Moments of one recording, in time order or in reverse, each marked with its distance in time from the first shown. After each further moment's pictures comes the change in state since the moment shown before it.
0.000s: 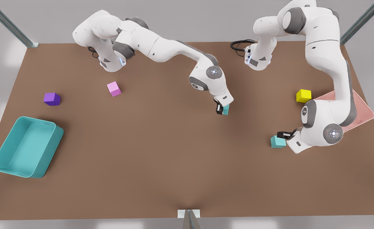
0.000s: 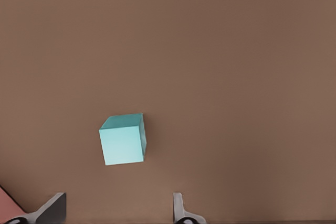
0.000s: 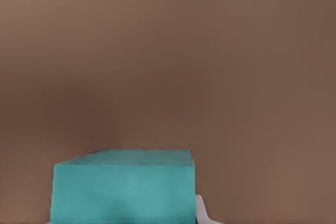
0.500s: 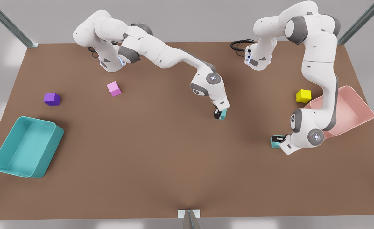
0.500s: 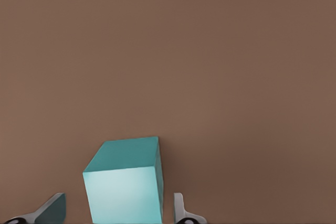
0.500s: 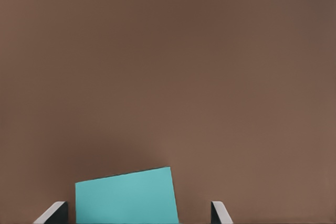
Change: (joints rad) left arm 0.057 0.089 -0.004 -0.225 0.052 0.367 0.007; right arm 0.047 0.093 -0.045 -0.003 -0.032 0.147 0.221
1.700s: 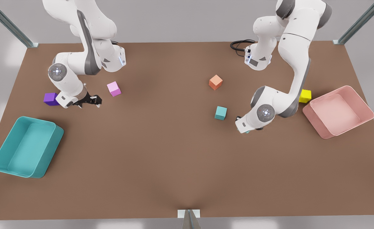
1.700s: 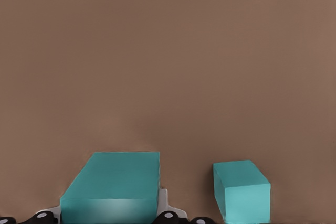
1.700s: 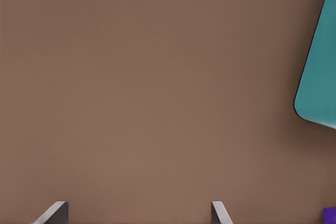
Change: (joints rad) left arm -0.132 -0.219 -0.286 -0.152 0.007 -0.106 -0.199; right arm -1.050 -1.346 0.010 -1.488 0.085 -0.183 0.035
